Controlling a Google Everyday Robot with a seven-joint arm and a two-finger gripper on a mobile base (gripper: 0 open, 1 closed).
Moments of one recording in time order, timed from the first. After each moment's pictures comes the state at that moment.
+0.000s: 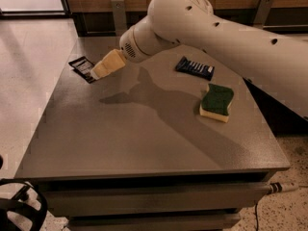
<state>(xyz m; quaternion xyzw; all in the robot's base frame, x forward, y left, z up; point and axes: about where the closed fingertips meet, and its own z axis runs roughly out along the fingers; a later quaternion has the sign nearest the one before) 0.663 0.091 0.893 -0.42 0.80 0.18 0.40</state>
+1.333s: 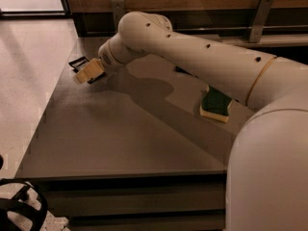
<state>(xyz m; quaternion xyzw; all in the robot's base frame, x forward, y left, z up) 0.710 0.170 0.830 -0.42 0.80 0.21 0.37</state>
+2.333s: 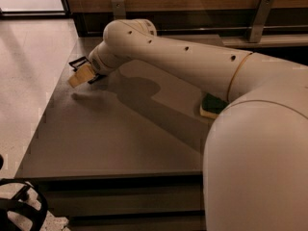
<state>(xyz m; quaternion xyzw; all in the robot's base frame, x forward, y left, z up) 0.717 0.200 0.808 -0.42 0.81 0.19 0.36</state>
